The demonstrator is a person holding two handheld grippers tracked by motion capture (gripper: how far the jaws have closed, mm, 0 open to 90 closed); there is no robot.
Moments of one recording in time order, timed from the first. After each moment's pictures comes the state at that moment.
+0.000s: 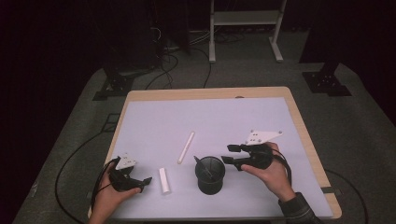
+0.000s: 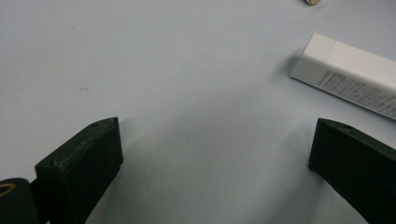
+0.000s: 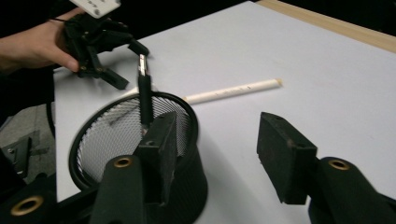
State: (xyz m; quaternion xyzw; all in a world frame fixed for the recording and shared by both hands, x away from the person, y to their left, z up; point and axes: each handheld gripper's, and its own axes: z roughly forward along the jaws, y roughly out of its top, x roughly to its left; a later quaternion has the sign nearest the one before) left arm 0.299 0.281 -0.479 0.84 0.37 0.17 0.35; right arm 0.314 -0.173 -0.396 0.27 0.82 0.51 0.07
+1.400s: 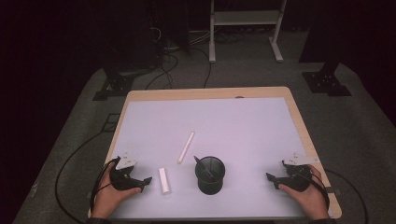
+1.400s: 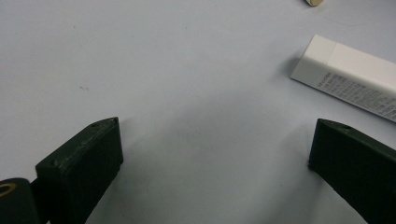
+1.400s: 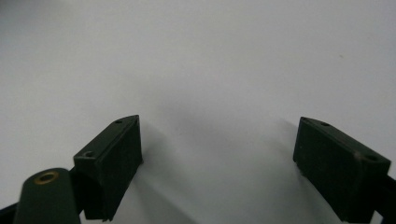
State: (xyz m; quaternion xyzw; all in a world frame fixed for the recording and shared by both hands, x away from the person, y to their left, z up) left arm 0.299 0.280 -0.478 0.84 0.38 0.17 0.35; right arm 0.284 -0.290 -0.484 0.44 0.80 0.36 0.19
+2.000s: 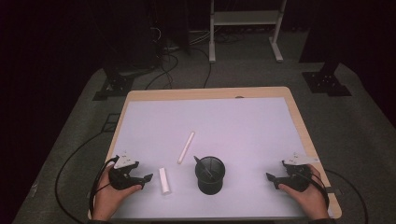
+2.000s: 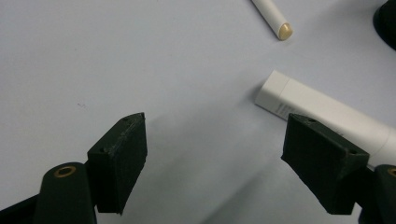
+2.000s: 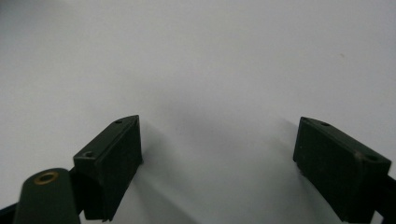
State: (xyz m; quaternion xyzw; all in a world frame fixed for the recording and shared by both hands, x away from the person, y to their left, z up) left arm 0.288 0.269 -0.453 0.83 0.40 0.16 0.36; right arm 0.285 -0.290 -0.485 0.44 0.80 0.36 0.19
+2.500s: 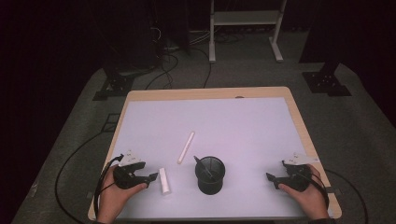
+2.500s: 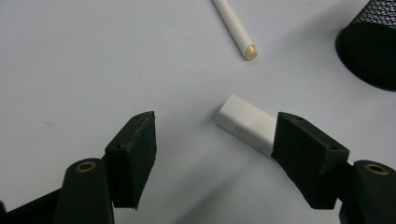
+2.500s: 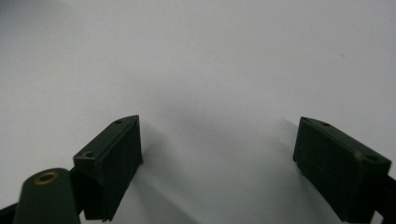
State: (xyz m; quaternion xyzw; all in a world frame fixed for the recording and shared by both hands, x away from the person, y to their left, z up) left arm 0.283 0.245 -0.439 0.83 0.40 0.14 0.36; right arm 0.285 -0.290 -0.485 0.44 0.80 0.36 0.19
